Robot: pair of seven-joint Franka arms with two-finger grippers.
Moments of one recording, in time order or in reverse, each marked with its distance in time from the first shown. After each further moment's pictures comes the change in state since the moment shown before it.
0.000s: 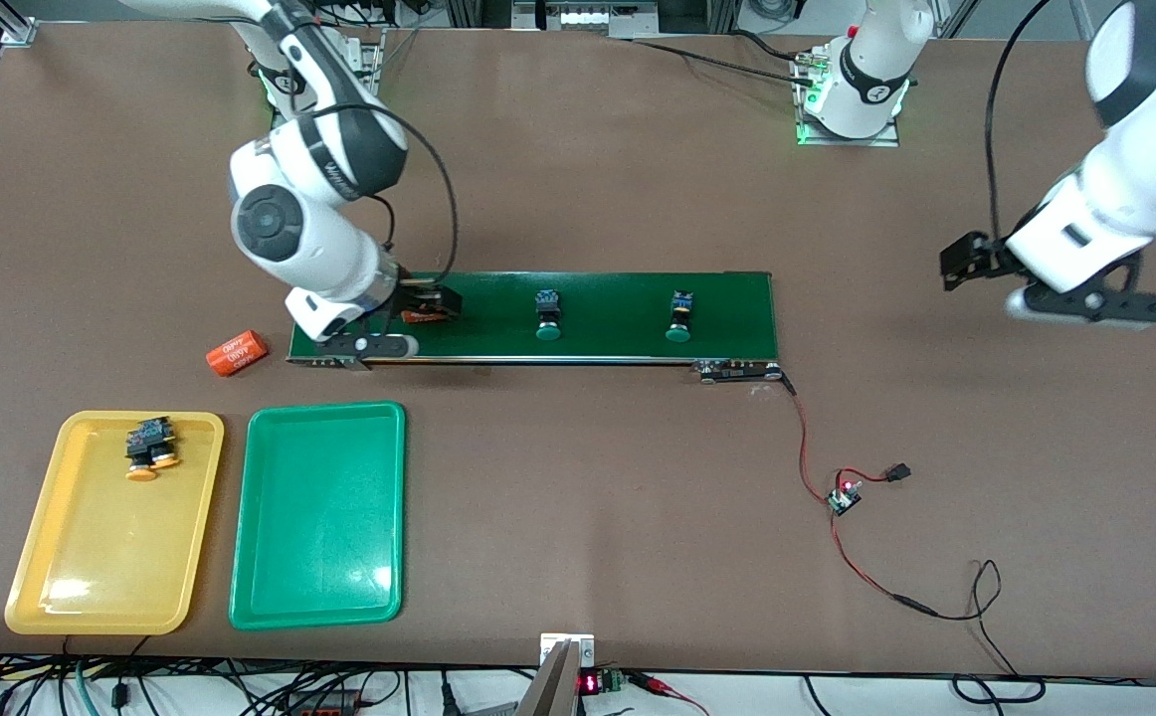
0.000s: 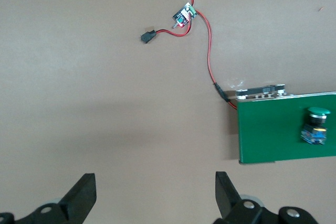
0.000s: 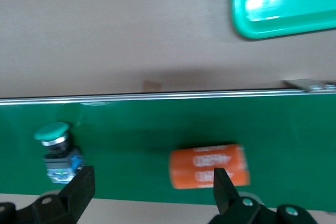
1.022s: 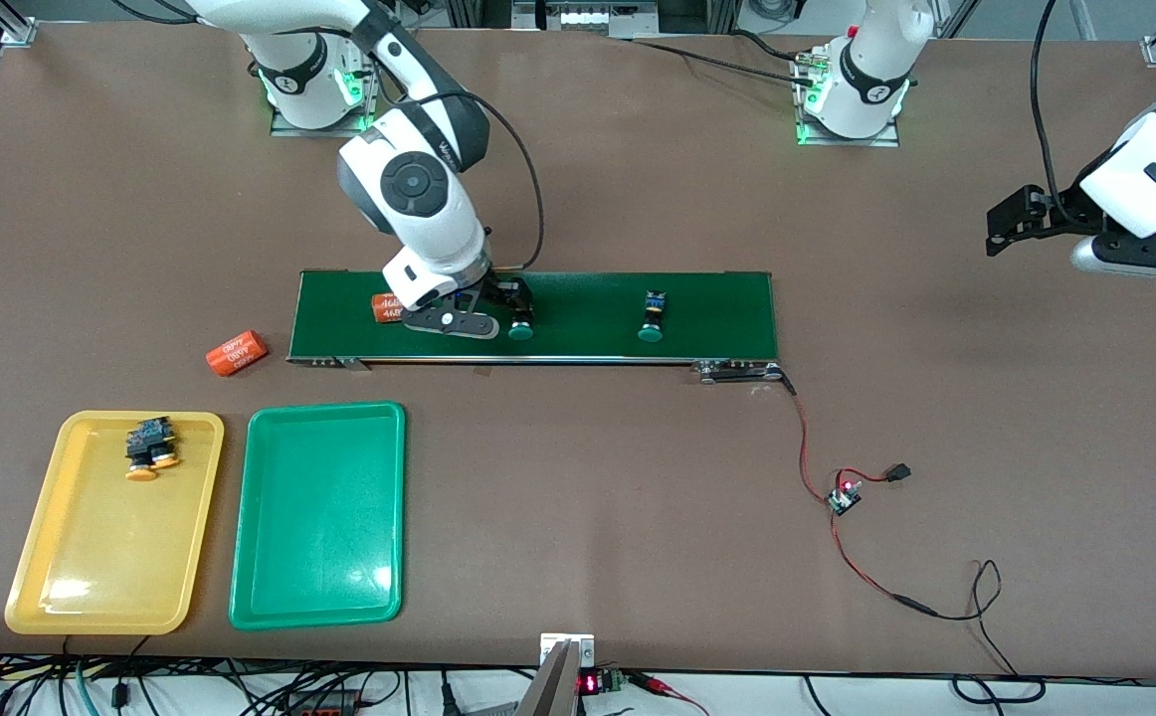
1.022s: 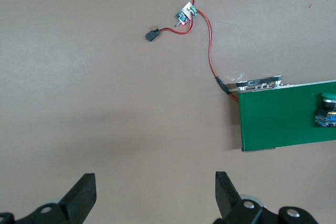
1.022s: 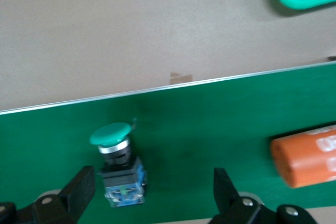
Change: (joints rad) left arm -0.048 -0.038 0.087 0.012 -0.009 -0.036 0.080; right arm 0.162 0.085 0.000 0.000 -0.227 0.113 0.395
